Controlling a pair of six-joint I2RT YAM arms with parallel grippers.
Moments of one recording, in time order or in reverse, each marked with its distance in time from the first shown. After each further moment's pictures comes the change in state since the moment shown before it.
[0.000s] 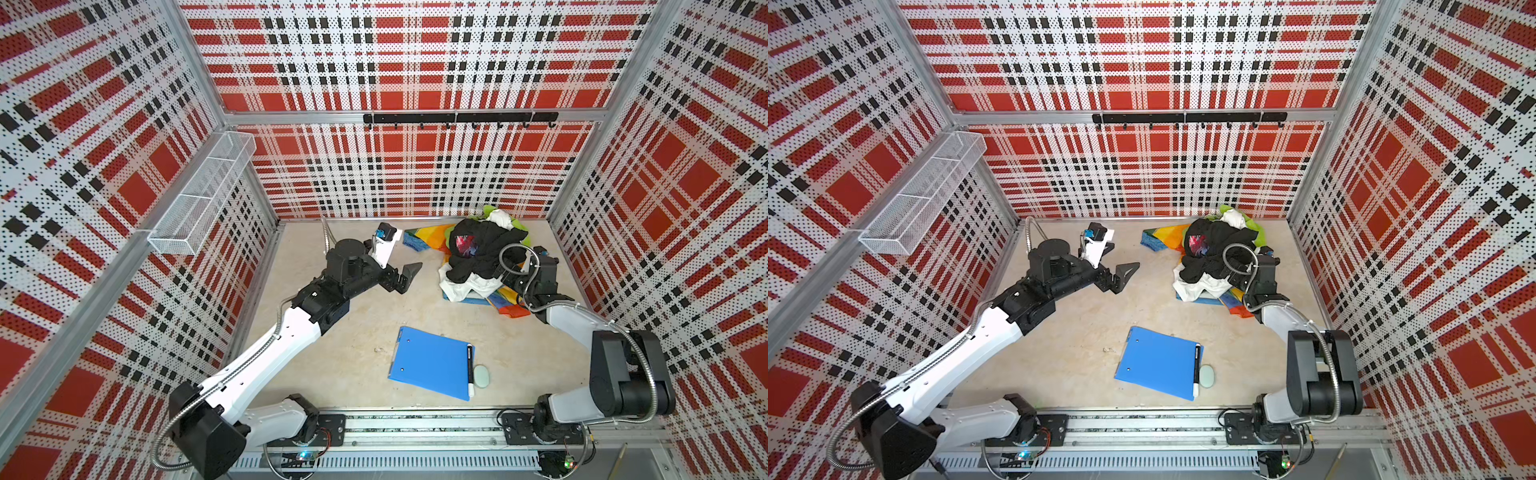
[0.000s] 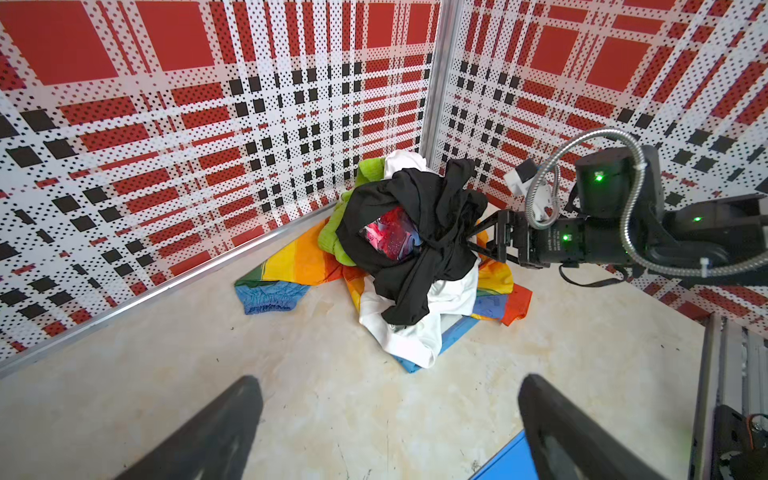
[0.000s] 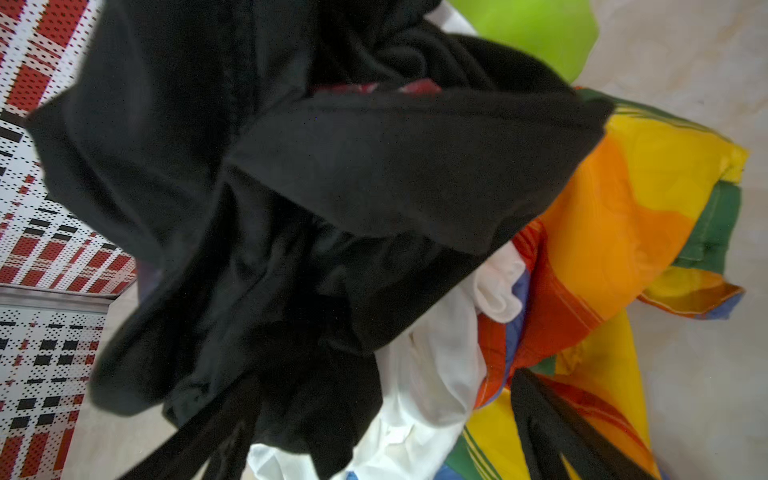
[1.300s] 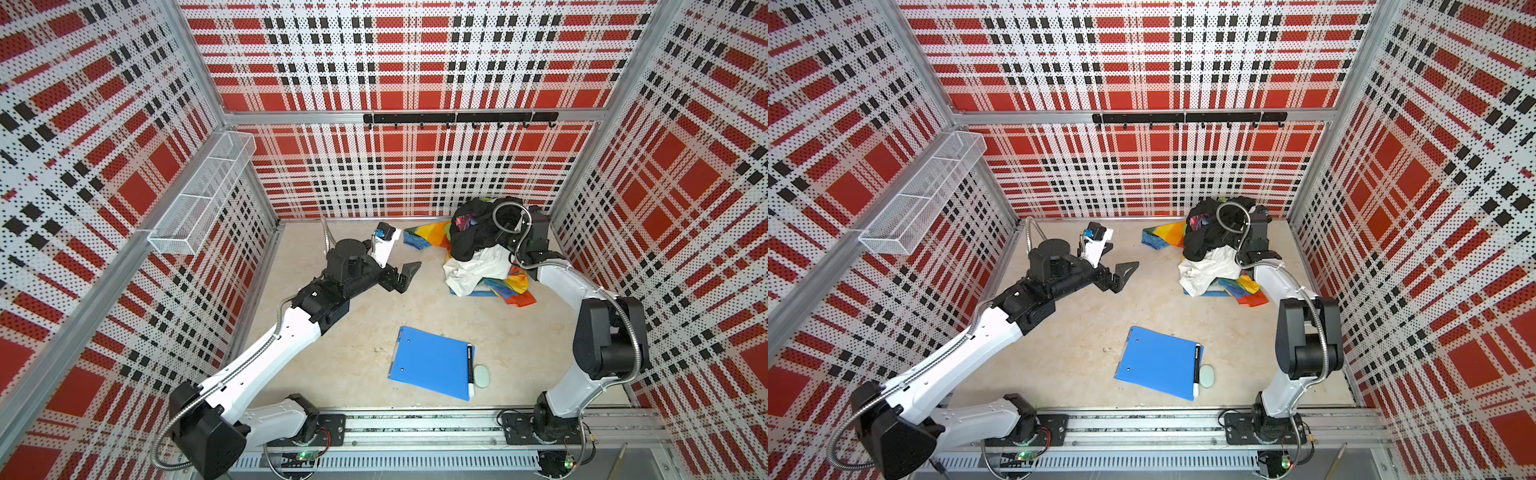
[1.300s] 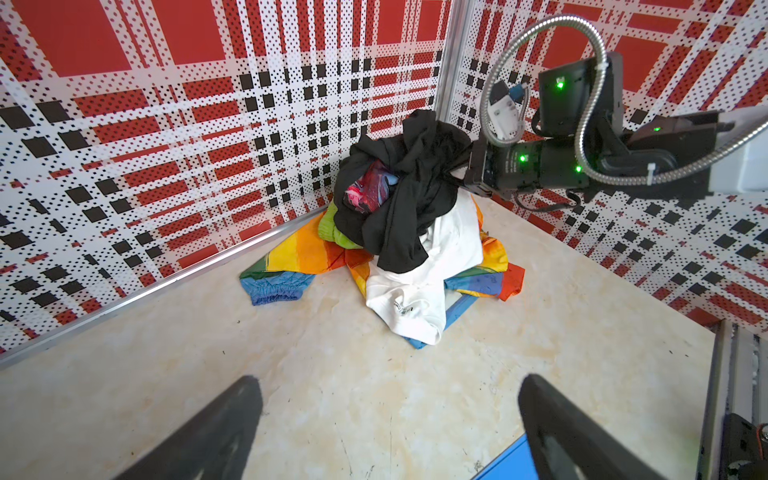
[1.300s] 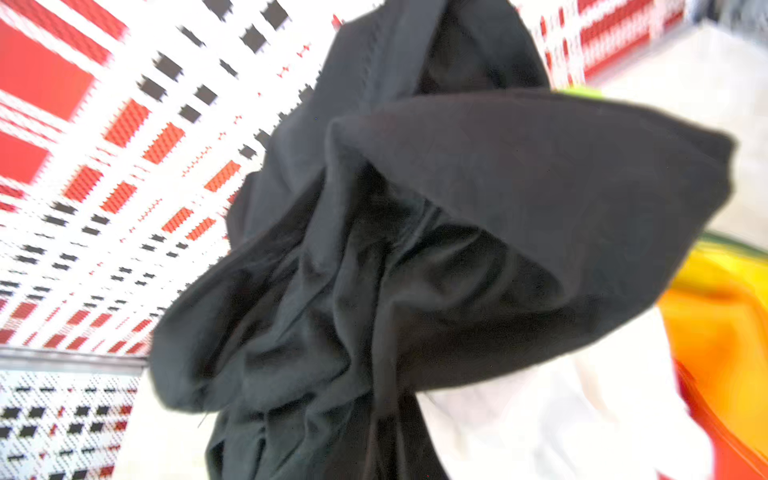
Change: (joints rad) left arm 0.004 -0.002 0.000 -0.007 -0.024 -0.023; right arm 0.045 0.237 0.537 -0.159 0.095 0.014
